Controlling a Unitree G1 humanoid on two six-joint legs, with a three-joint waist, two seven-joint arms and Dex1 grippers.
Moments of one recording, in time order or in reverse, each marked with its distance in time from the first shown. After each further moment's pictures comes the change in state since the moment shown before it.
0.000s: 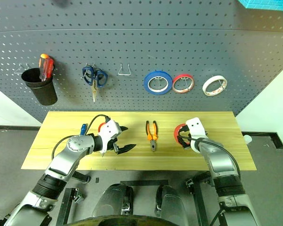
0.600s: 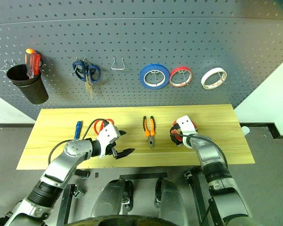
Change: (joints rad) left arm 0.061 0.021 0.002 -0.131 -0.012 0.089 0.020; right arm -0.172 0.055 0.065 0.322 -0.078 -0.155 0.041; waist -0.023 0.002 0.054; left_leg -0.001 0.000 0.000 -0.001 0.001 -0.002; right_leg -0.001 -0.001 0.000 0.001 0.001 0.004
